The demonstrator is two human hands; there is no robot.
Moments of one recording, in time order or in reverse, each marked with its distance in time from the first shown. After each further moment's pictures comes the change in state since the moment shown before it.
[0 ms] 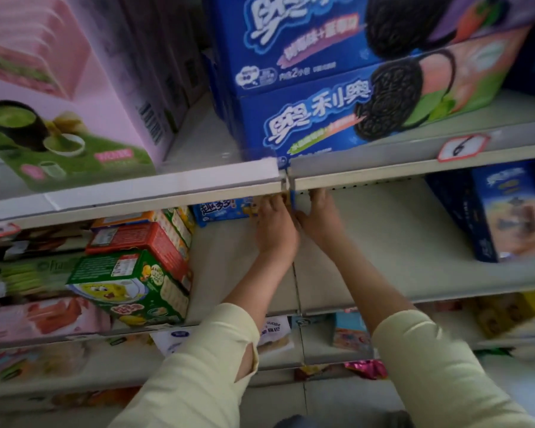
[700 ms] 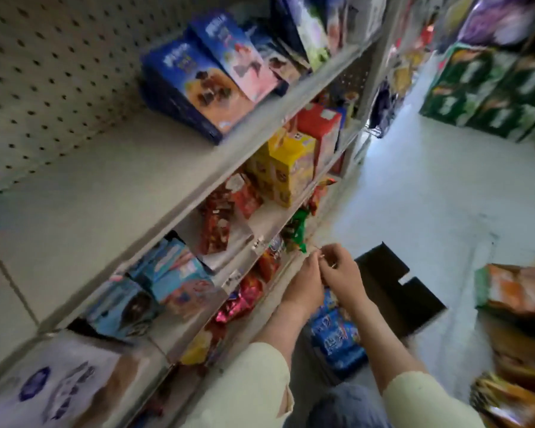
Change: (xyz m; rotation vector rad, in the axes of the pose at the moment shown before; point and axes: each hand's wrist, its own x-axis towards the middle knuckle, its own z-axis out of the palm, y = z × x) left_hand -0.304 0.090 0.250 -0.221 -0.989 0.776; right_hand -0.345 0.257 -0.134 -0.028 0.625 0.748
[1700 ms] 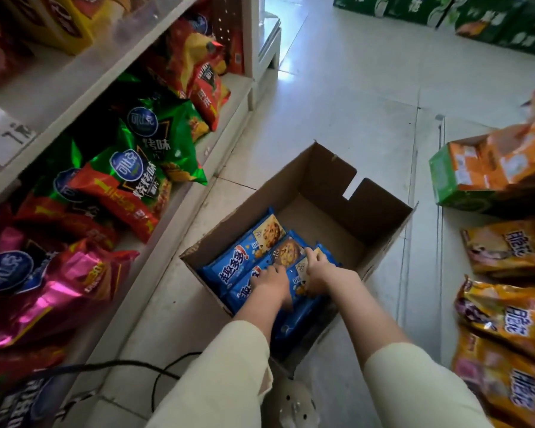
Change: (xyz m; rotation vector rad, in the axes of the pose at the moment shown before) left_hand 0.085 -0.151 0.340 0.705 -0.776 -0.099; right_hand 0.020 0.359 0.040 -0.708 -0.710 0.639
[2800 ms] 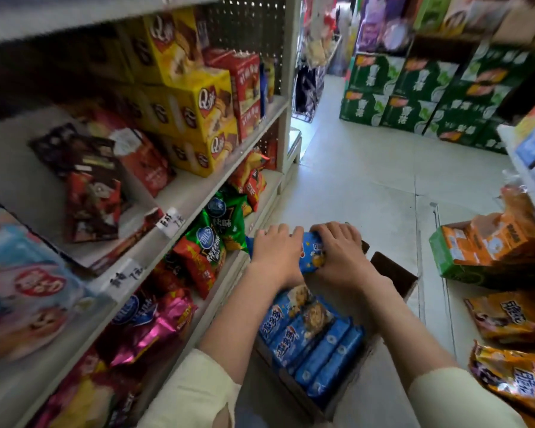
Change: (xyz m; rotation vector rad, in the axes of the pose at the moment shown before) left_hand -0.201 -0.051 -0.172 0.245 0.804 0.196; right_hand -0.143 -0.061 -0.106 -0.084 1.050 -0.581
